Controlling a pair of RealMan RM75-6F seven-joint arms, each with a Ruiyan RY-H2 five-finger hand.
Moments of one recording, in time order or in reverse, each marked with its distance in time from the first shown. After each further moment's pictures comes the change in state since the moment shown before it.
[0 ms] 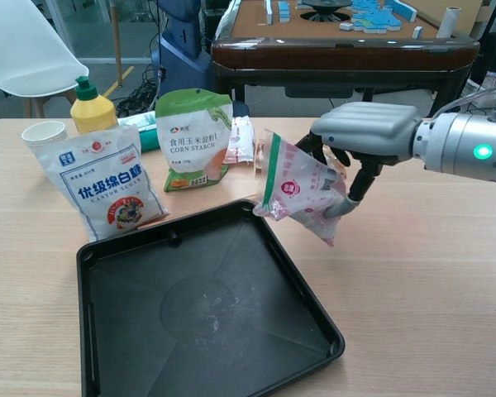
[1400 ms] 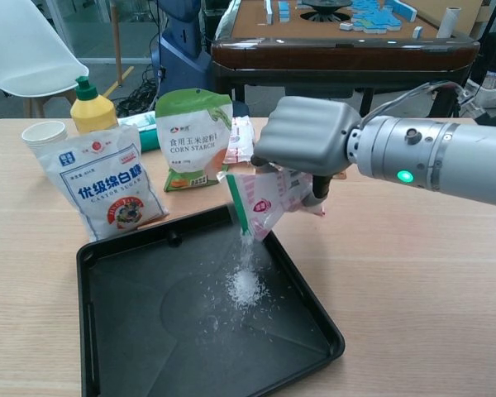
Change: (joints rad) left arm 0.004 -0.019 0.001 0.061 -0.012 -0.002 -0.086; right arm 0.063 -0.076 0.078 -0.169 0.291 -0.066 -0.936
